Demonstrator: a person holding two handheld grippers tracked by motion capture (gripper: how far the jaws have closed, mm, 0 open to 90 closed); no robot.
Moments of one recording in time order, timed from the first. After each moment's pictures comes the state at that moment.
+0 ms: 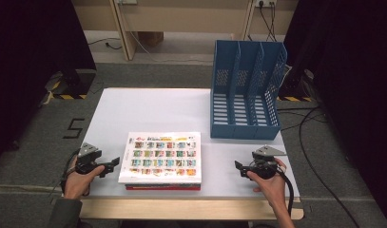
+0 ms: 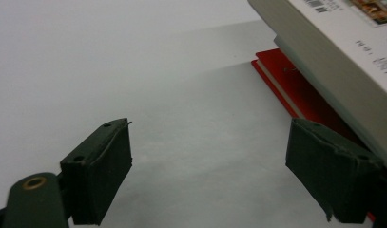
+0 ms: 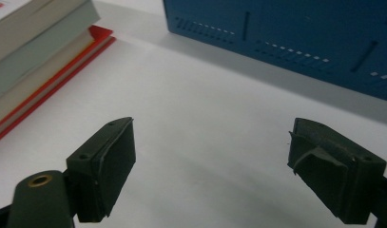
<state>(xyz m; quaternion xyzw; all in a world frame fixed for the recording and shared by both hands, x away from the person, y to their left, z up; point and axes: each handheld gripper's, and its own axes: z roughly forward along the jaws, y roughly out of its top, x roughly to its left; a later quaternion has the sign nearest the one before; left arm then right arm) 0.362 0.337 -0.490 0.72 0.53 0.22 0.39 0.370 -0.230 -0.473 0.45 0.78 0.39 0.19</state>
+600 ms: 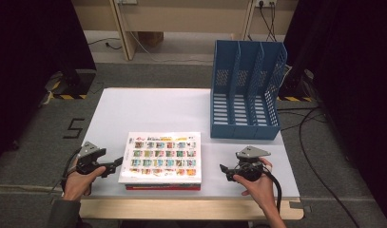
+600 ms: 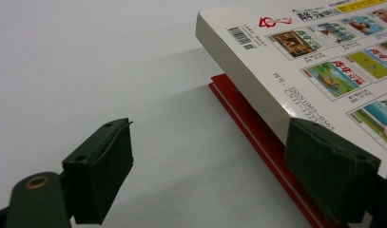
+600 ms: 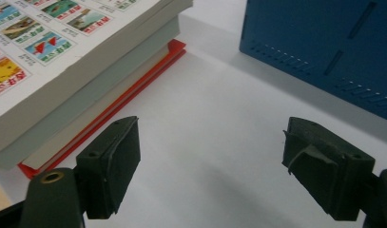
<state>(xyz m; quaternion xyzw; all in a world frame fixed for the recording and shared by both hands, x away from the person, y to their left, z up) 0.355 0.324 -0.474 0.73 0.49 0.22 0.42 0.359 -0.184 -0.456 0.39 0.81 0.40 0.17</state>
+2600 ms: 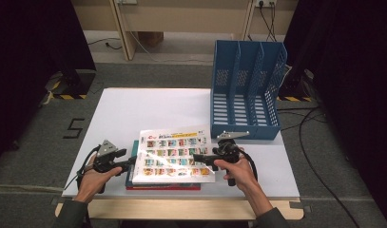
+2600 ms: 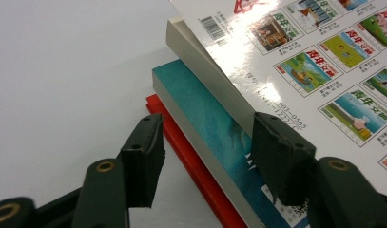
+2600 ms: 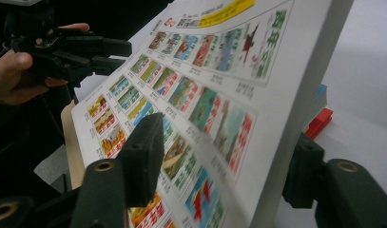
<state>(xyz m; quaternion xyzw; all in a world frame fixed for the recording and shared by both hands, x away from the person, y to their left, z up) 0.359 0.274 -0.468 0.76 0.45 0.21 0.42 0.410 -0.125 -0.449 0.37 0.78 0.50 -0.05</state>
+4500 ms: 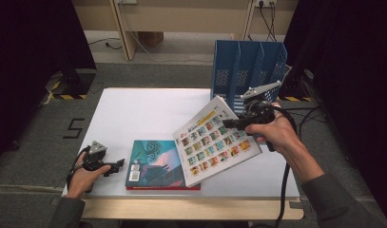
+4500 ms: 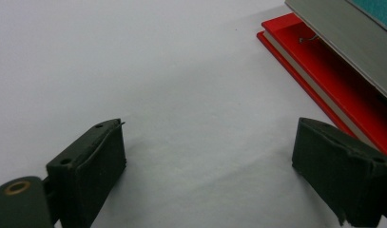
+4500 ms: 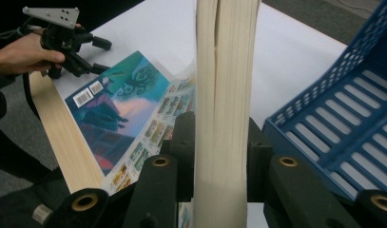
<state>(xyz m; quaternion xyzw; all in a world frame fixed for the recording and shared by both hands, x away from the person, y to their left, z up) 0.381 0.327 -0.506 0.76 0.50 0.21 0.35 0.418 -0.178 -0.273 0.32 0.86 0.39 0.07</state>
